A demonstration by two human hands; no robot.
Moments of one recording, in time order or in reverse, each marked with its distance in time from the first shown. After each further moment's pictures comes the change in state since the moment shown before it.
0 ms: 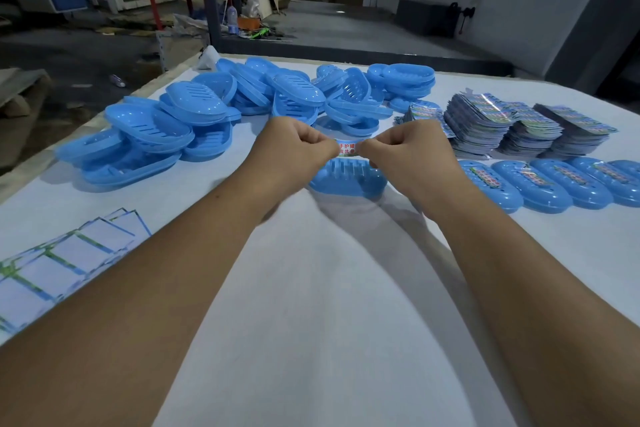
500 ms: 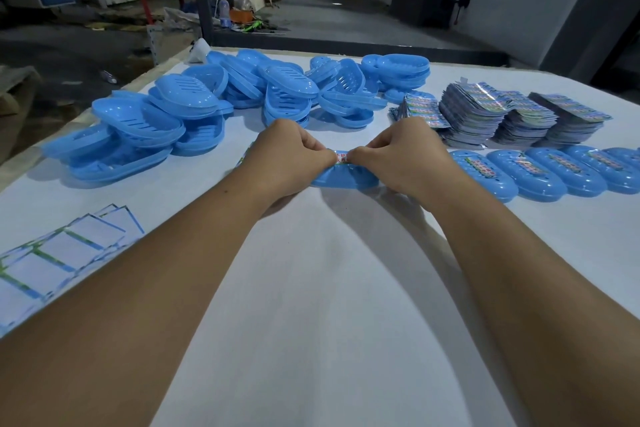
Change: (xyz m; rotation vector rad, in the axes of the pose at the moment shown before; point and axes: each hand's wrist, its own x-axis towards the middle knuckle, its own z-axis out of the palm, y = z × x) left_hand 0.005 -0.009 0.006 0.282 -0.065 -0.006; right_hand 0.004 0.002 0.001 -0.258 -0.085 0.048
